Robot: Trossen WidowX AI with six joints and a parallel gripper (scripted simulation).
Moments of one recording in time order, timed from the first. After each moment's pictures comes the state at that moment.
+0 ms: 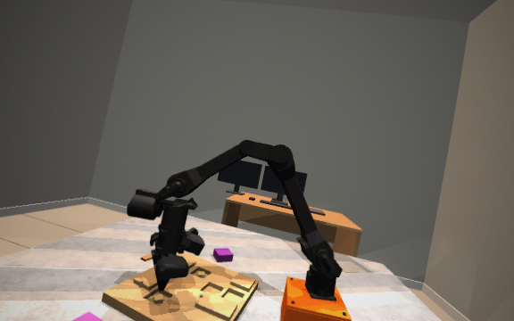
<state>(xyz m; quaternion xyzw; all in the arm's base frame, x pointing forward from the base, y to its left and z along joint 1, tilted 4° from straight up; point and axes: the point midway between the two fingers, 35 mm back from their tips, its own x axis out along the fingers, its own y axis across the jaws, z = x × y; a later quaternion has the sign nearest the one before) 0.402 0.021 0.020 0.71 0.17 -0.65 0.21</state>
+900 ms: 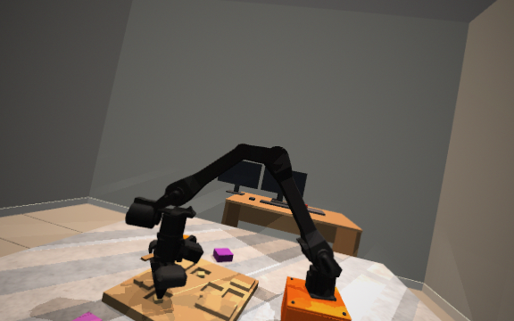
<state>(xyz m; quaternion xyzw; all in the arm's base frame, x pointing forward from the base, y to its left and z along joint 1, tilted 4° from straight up) 0.404 0.020 -0.001 0.71 0.17 -0.65 0.21</state>
